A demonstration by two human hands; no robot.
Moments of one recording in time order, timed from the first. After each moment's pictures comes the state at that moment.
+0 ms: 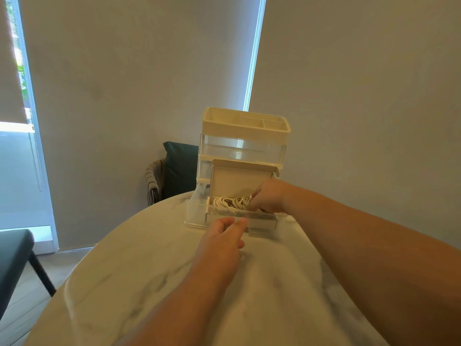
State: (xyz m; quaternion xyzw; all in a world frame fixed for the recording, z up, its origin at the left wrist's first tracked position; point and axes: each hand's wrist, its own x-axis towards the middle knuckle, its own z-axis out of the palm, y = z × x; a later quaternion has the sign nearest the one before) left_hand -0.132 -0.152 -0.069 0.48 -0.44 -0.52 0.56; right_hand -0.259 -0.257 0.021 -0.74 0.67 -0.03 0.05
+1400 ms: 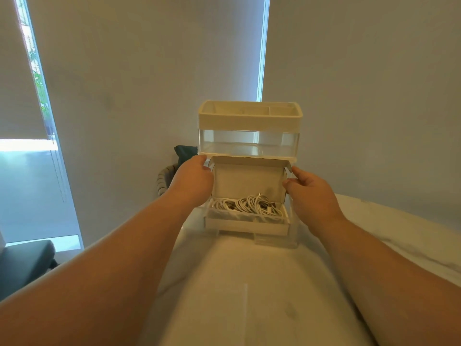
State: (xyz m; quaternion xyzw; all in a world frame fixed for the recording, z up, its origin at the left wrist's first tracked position) left_hand -0.078 -0.301 -0.015 0.61 -0.63 -0.15 0.46; right_hand -0.311 -0.273 -0.032 -0.60 0.53 -0.55 0.23
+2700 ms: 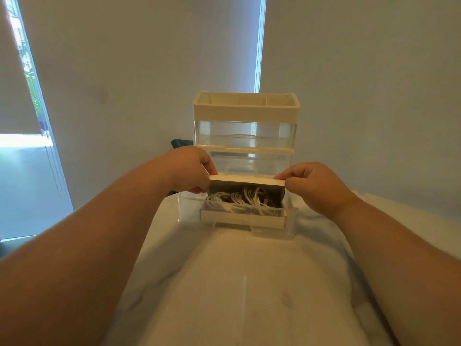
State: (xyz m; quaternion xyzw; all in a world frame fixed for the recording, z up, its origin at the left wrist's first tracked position) left_hand -0.072 -0.272 0.022 0.62 -0.72 -0.19 0.25; right_hand -0.337 -0.270 -0.017 -0.72 0.52 -0.41 0.19
